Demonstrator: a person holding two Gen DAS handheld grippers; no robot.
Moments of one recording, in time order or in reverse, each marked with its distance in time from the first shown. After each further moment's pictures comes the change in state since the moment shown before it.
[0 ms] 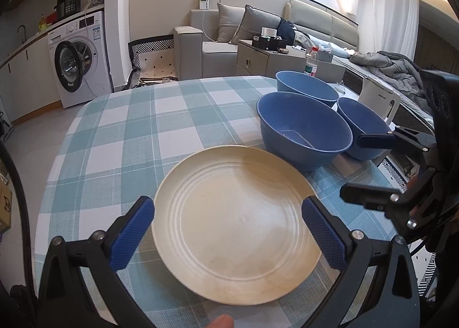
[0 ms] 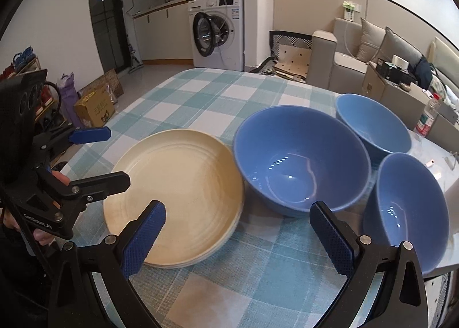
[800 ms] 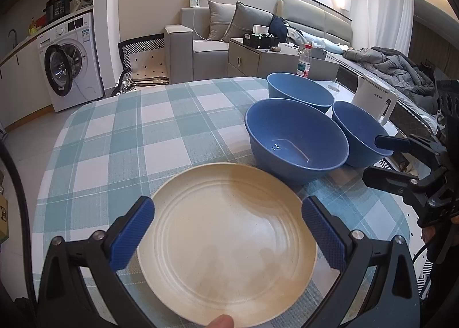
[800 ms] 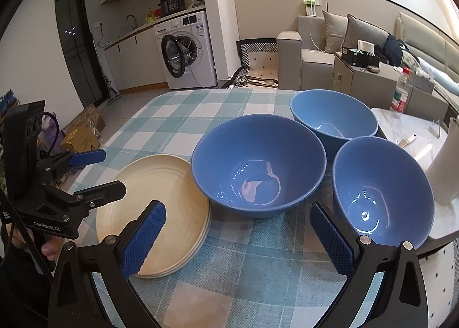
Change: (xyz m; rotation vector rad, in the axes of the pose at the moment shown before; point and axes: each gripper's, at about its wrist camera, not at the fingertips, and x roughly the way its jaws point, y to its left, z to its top) left arm 0.015 -0.009 0.026 0.017 0.018 -0.034; right arm -0.027 -0.044 -0.004 0.184 -0.066 -0.039
